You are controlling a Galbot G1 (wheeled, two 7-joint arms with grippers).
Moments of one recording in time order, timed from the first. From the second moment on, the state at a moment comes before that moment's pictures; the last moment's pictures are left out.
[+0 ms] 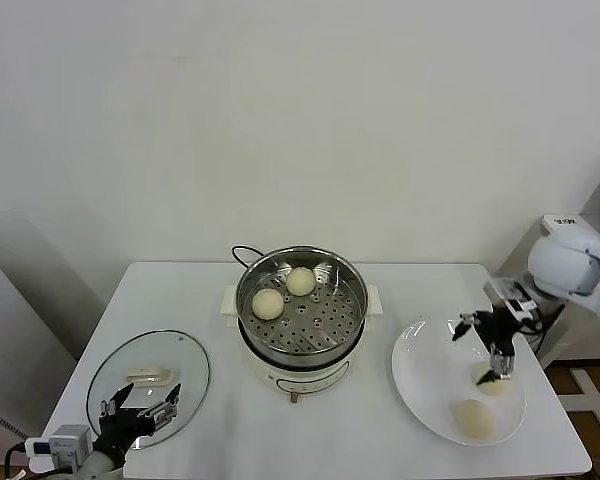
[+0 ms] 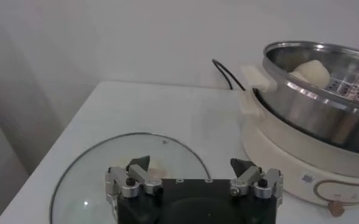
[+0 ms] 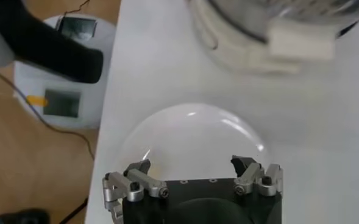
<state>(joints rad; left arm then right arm) 1.75 -0.95 -0.58 -2.30 -0.73 0.43 -0.35 0.49 0.36 -1.36 1.58 0.26 -0.11 -1.18</state>
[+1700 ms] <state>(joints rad) 1.76 -0.96 -0.57 -2.30 -0.72 0.44 -0.36 -0.10 0.38 -0.84 1.48 0.02 -0.06 -1.22</state>
